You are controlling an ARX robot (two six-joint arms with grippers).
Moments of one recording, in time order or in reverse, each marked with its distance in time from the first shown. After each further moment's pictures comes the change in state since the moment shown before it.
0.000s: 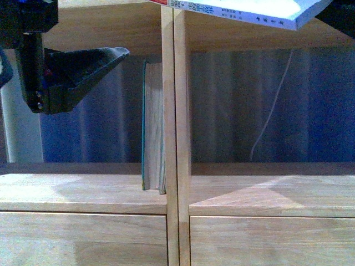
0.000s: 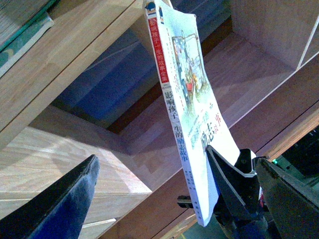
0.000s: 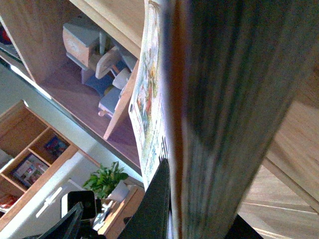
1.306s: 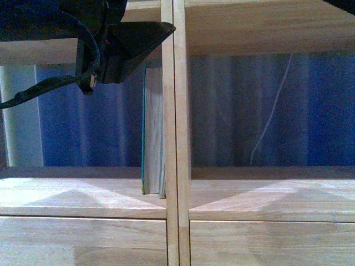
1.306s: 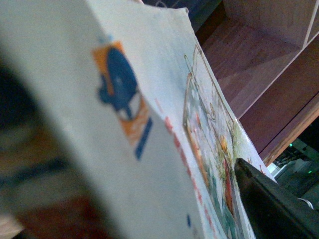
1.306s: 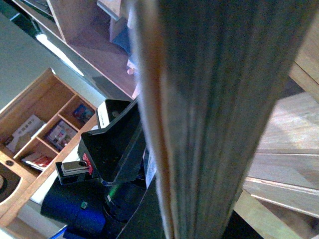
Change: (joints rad) left arm -0.125 0.097 0.120 -0.023 -0.095 0.139; right arm 0.155 -0.181 -0.139 -0.064 -0.003 -0.002
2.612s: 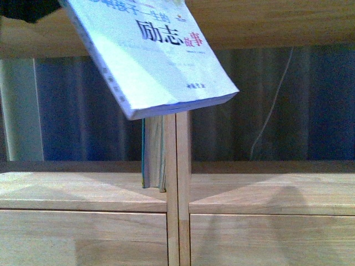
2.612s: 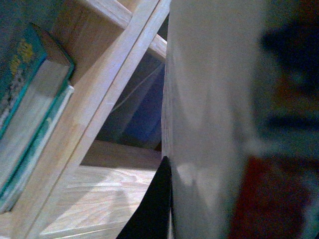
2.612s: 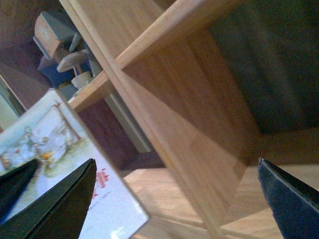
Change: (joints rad) left arm 0.105 -0.197 -0.022 -0.242 -0.034 0.209; right arm -0.392 0.100 0.011 0.132 -0.067 -0.366
